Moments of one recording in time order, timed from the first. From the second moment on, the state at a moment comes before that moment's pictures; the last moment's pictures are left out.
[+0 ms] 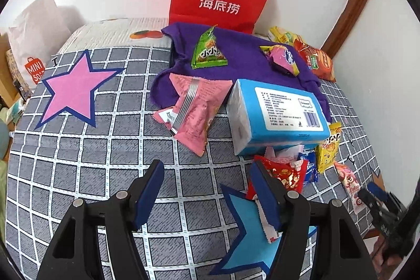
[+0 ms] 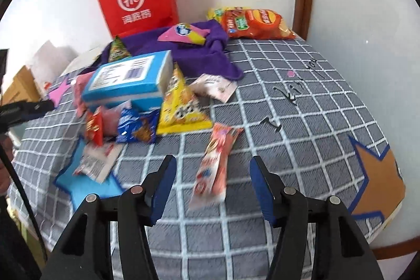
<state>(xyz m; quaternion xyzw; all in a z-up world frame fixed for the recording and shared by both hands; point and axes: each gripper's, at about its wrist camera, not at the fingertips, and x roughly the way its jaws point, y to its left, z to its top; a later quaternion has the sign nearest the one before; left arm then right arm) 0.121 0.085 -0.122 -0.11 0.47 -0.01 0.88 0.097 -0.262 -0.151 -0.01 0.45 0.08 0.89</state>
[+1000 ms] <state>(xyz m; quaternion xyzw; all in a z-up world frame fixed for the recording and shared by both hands) 0.194 0.098 -0.164 -0.09 0.49 0.01 0.87 0.141 -0.259 -0.201 -0.04 0.43 0.06 0.90</state>
